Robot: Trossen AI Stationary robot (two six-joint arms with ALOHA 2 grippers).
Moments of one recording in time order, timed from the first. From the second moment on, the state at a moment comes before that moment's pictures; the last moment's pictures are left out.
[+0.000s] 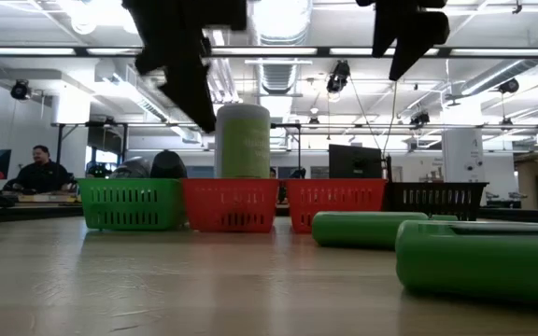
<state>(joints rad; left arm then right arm) -0.31 1.71 1.34 -0.88 -0.60 -0.34 0.21 1.52 1.44 -1.15 0.26 0.80</state>
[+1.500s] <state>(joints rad) -0.46 1.25 1.24 -0.99 -0.52 -0.48 0.49 2.03 1.39 -0.84 -0.10 1.72</state>
